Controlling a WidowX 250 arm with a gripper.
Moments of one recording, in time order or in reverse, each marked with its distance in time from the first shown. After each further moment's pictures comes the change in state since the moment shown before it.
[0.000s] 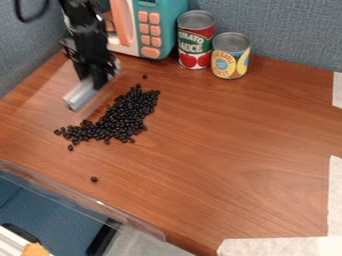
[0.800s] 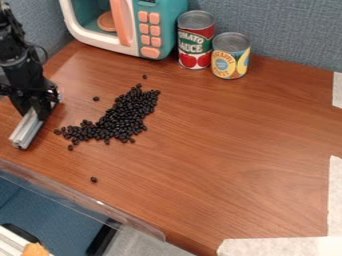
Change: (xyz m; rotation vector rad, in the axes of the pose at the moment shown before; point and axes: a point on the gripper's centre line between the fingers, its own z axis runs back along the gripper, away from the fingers) arm -0.094 0.041 -0.024 -0.020 0.037 0.301
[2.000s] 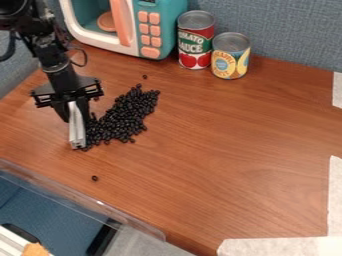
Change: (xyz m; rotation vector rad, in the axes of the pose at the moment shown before) arm 0.014 -0.081 -0.006 -0.094 -0.007 0.384
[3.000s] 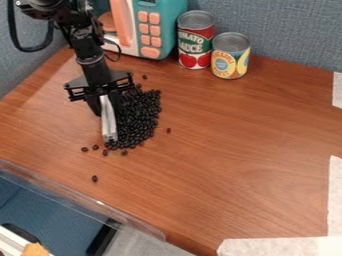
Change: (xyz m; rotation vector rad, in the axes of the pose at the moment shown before) arm 0.005 -0.036 0.002 0.009 0.023 -0.012
